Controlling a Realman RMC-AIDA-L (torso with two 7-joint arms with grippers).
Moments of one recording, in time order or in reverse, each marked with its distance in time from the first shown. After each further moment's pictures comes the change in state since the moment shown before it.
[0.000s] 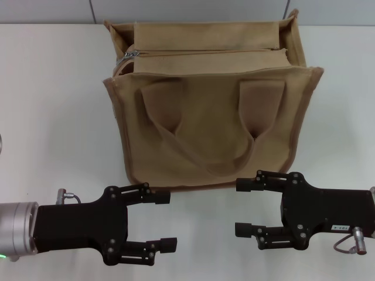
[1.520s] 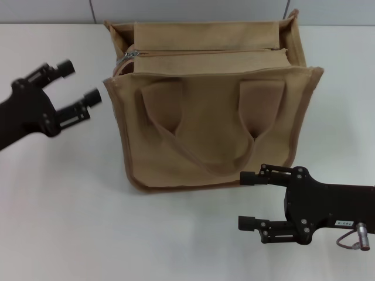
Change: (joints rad) left arm -0.014 0.028 -0.488 0.015 -0.046 -0.136 0.073; right arm -0.003 -0.003 0.023 -0.008 0.004 -0.011 -0.010
